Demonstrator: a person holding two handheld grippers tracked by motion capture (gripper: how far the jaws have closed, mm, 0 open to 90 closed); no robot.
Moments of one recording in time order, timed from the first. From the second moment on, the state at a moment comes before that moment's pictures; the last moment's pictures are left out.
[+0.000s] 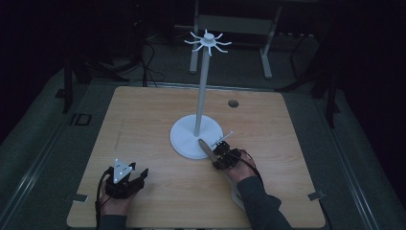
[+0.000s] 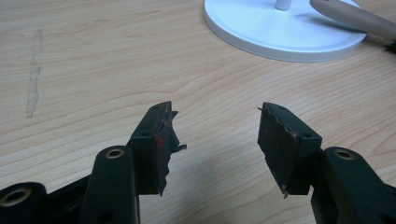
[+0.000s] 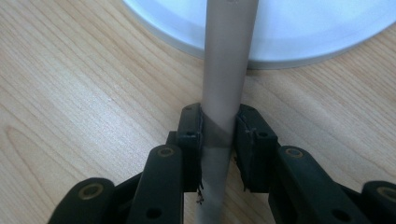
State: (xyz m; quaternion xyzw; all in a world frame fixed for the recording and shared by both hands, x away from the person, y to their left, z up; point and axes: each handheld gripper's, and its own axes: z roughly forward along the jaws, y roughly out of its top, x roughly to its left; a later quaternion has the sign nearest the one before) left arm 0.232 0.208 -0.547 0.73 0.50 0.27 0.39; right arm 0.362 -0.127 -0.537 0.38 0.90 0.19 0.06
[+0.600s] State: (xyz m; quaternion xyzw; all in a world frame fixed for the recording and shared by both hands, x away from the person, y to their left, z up) left arm 0.233 0.208 -0.547 0.73 0.50 0.27 0.39; right arm 0.352 -0.130 -0.532 0.38 0.89 0.22 0.10
